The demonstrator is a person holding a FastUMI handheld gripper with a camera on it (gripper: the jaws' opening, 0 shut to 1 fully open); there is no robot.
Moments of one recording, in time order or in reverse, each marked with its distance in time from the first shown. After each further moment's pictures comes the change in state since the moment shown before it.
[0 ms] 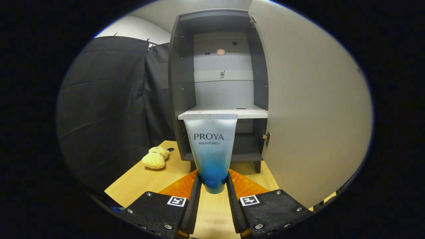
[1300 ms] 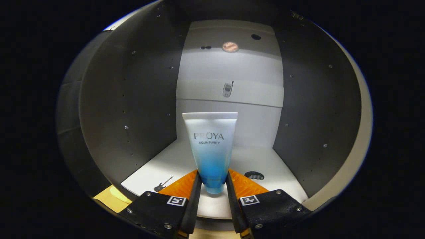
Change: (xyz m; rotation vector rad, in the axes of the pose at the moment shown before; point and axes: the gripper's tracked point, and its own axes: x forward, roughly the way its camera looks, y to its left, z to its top) arm 0.275 -0.020 0.153 -0.082 -0.059 0.031
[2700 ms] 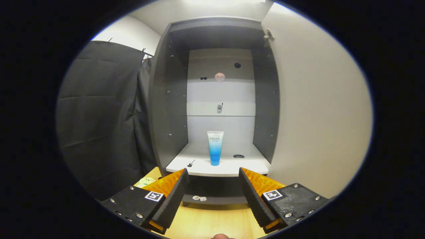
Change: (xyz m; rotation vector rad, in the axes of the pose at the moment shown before) arm -0.245 0.021 0.008 0.070 -0.094 -0.067
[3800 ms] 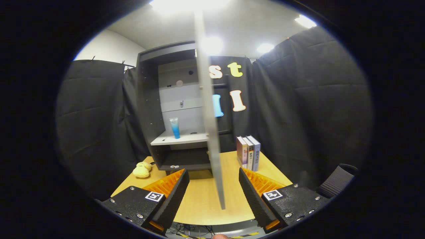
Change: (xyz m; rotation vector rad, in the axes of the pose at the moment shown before) arm -0.250 -0.207 -0.050 0.108 0.078 -0.153
